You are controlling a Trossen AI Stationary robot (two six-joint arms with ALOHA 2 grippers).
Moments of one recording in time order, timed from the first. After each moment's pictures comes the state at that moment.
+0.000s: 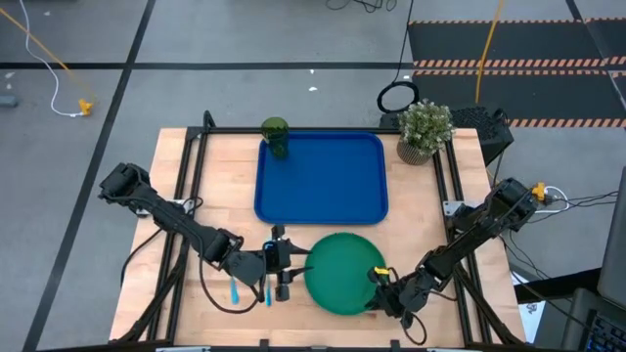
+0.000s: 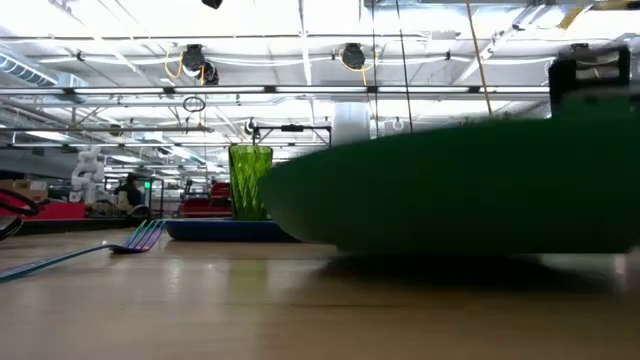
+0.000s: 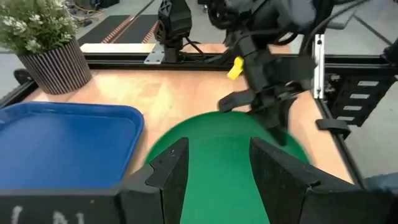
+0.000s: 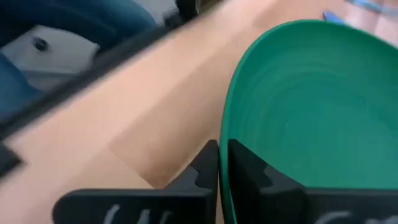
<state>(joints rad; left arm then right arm) -0.54 1.55 1.06 0.08 -0.58 -0.22 0.79 1.63 0.57 0.43 0.21 -0.04</state>
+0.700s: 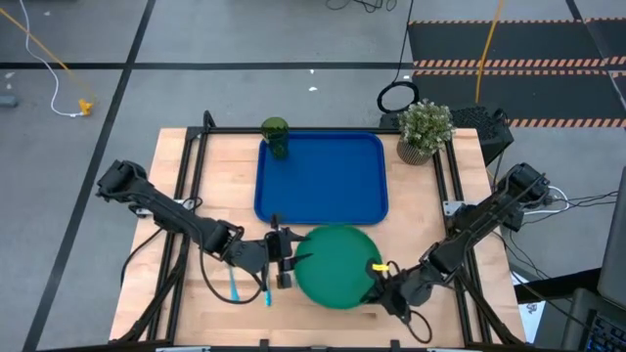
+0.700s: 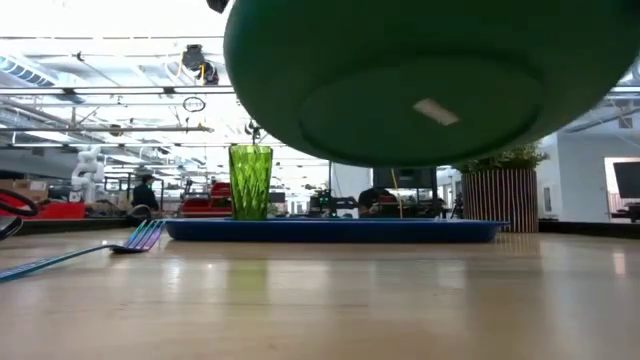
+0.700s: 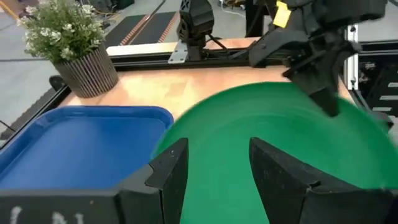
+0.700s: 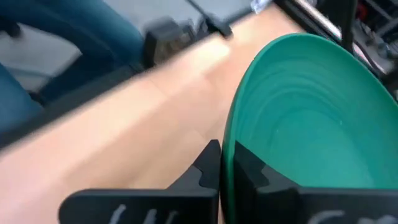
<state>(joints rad) -0.48 1.51 1.06 0.00 -0.60 -0.16 0.73 1.45 0.73 0.12 0.26 -0.27</state>
